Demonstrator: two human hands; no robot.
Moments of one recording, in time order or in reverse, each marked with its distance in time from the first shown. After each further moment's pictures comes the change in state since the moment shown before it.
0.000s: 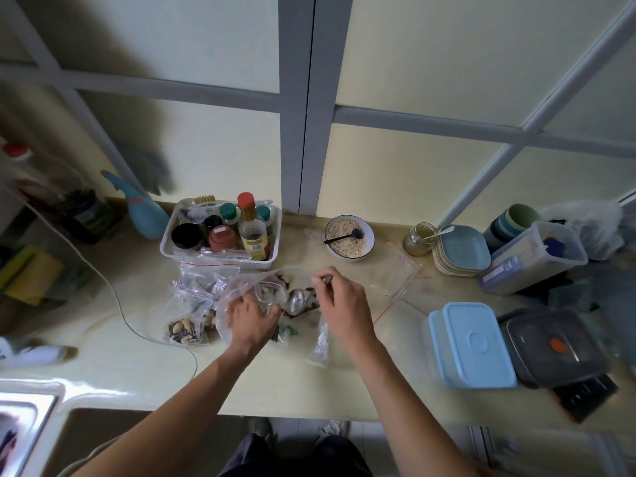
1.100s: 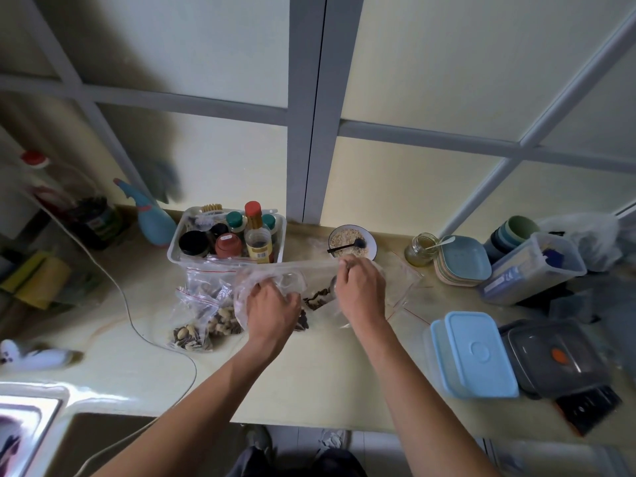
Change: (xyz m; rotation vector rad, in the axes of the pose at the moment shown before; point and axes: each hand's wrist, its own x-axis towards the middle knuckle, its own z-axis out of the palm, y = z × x) left_hand -0.023 0.059 -0.024 -0.018 0.226 0.105; right_hand 0.042 0.019 -0.001 -0.385 0.073 0.232
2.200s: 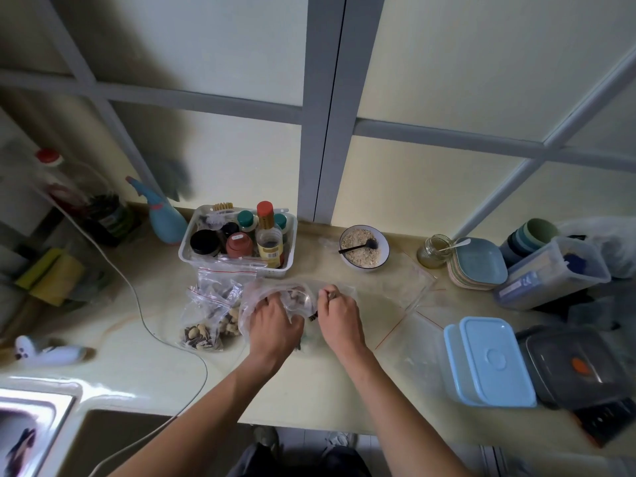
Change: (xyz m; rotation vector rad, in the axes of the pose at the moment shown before) left_hand -0.001 -0.037 0.011 0.131 -0.096 0.033; right_hand -0.045 -0.023 0.052 0.177 -0.125 -0.080
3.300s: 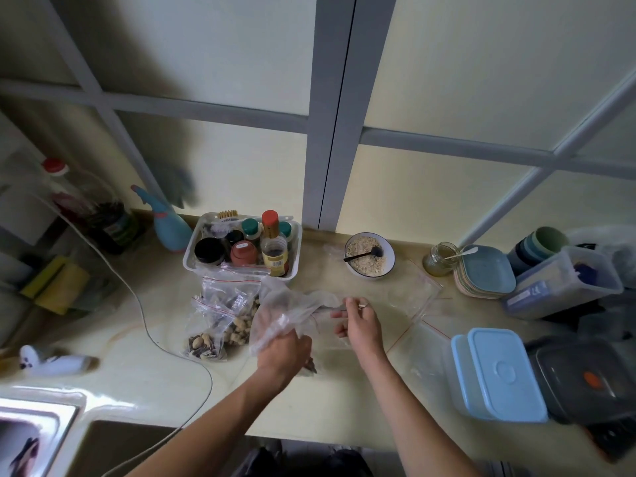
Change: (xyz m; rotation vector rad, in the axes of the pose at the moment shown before) left_hand 0.000 -0.005 0.011 0.124 -0.307 -0.057; right_hand 0.009 0.027 -0.008 0.754 -0.091 0.599
